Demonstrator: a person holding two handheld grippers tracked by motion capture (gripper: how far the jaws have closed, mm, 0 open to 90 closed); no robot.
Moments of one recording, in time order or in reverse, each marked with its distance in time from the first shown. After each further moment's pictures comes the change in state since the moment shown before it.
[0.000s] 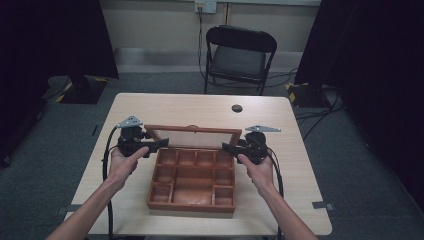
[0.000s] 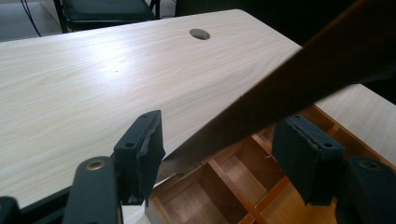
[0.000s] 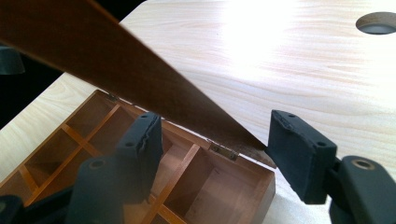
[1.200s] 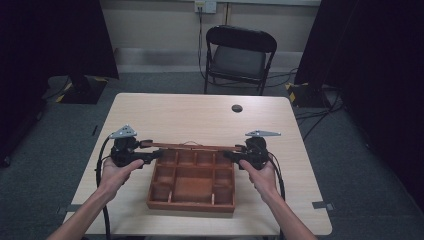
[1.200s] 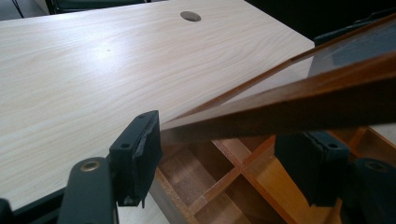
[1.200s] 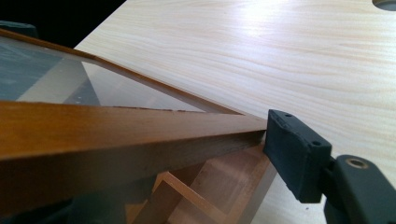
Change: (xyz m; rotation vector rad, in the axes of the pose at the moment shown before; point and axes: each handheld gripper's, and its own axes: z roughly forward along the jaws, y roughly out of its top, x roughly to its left) left arm -0.005 -0.023 -0.019 0.029 -0.033 0.015; right arm 0.001 -0.012 -0.005 0.059 0.020 -0.015
